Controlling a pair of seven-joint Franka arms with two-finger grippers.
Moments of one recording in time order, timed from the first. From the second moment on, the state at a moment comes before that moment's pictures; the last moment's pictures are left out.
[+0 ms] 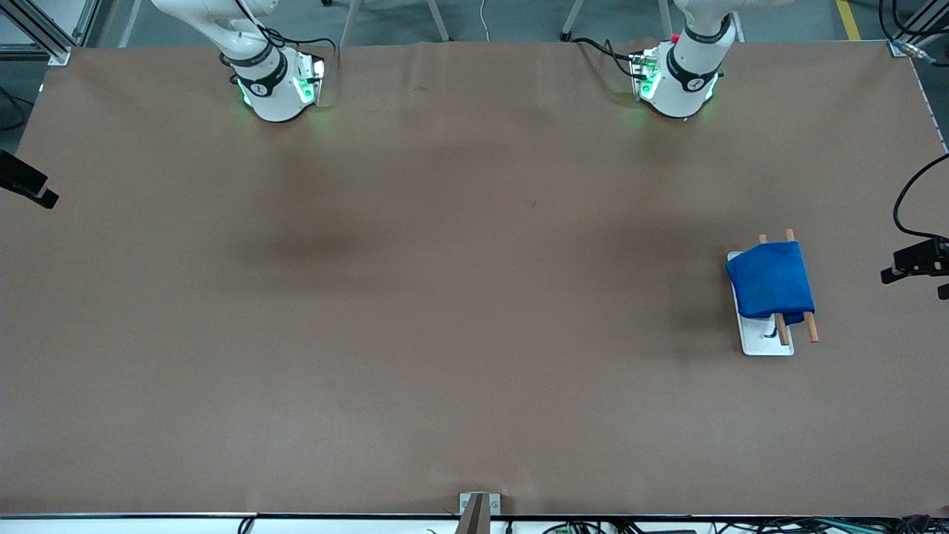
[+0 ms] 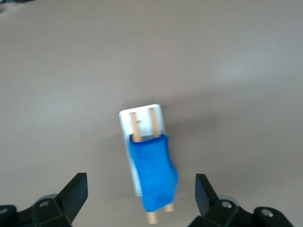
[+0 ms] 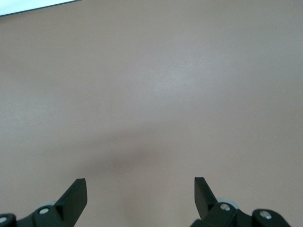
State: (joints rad) left arm 0.04 0.22 0.16 -1.53 -0.16 1.80 0.39; right arm -0.03 -0.01 -0.09 -1.52 0.00 1.56 0.06
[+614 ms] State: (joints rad) left arm -0.01 -0.03 -0.04 -1.57 -0.04 1.64 0.06; right arm -0.03 -0.01 -0.10 -1.52 -0.01 1.56 0.06
